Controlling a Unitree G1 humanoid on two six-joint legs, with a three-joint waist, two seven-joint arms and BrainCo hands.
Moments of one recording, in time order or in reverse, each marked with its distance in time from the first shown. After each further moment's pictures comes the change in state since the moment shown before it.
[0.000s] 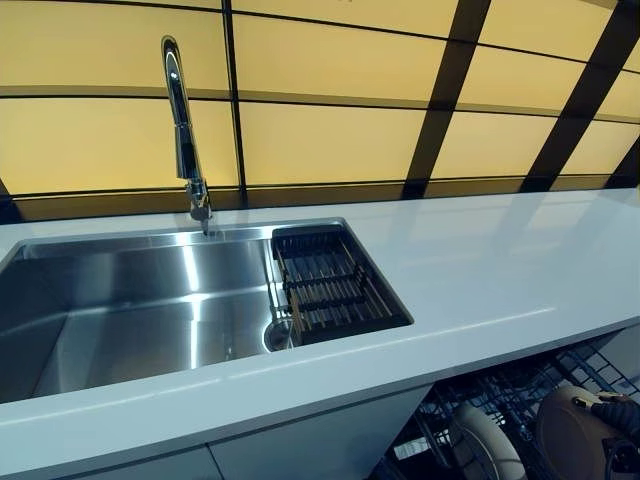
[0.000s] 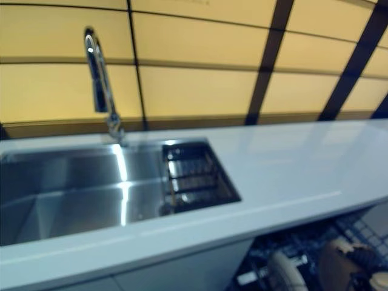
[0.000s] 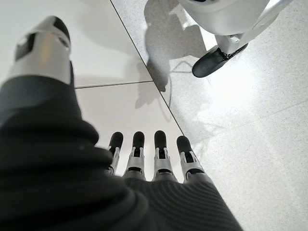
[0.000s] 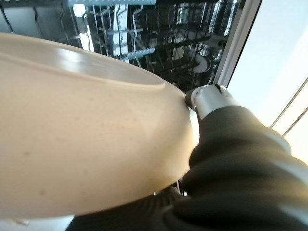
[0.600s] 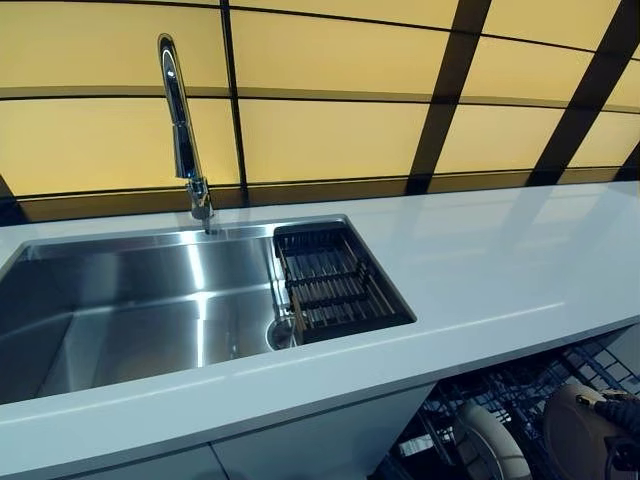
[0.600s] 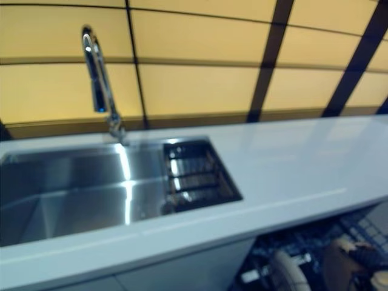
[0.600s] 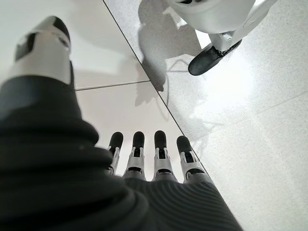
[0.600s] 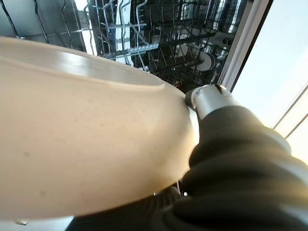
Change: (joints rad) left arm 0.008 -0.001 -0.001 -0.030 0.040 0.001 -0.010; right arm -0.010 0.000 0.016 0.002 -0.045 0.000 0.001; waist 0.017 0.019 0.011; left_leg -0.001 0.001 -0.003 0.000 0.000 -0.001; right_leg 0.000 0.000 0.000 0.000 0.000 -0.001
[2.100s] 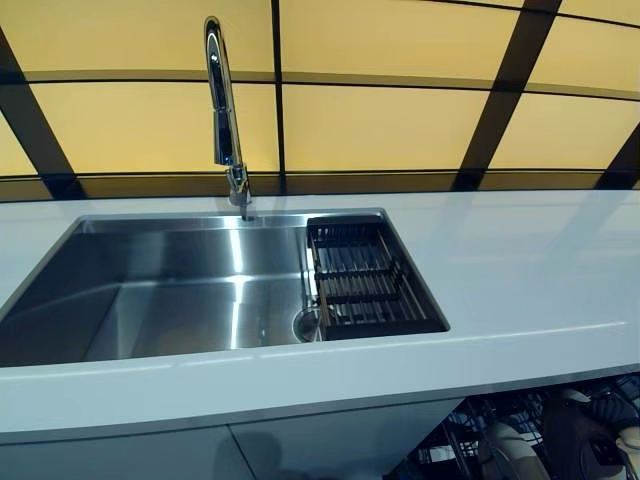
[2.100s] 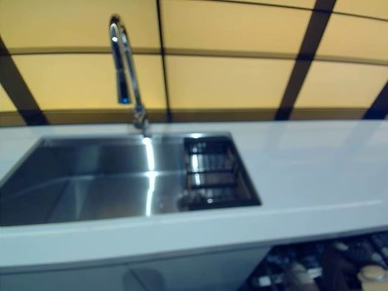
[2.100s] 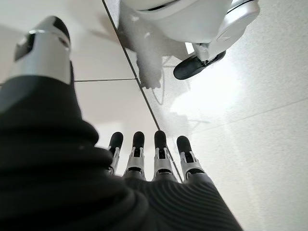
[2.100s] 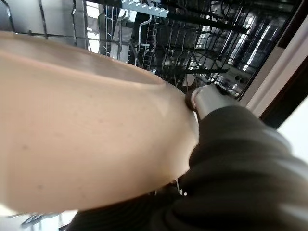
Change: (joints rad) left arm 0.023 0.009 0.002 -0.046 0.000 0.033 -0.019; right arm -0.145 0.000 0.129 0.225 -0.090 -0.079 -0.040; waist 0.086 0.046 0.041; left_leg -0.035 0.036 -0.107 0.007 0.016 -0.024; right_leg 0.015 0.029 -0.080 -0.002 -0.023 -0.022
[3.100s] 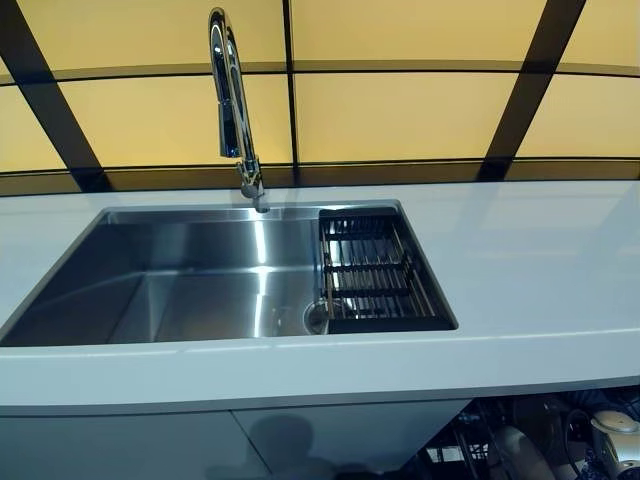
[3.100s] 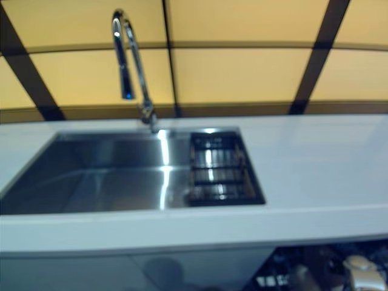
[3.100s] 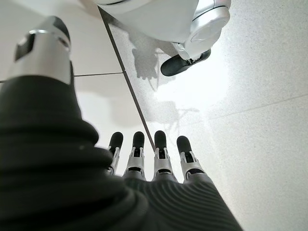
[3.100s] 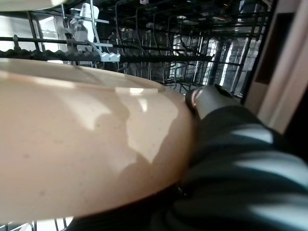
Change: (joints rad) left arm 0.013 -0.005 -0.002 -0.010 0.000 -0.007 0.021; right arm -0.149 0.034 0.063 0.175 0.204 -0.055 -0.005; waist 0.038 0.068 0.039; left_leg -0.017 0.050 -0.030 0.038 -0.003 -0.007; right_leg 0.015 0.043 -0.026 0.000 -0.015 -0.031
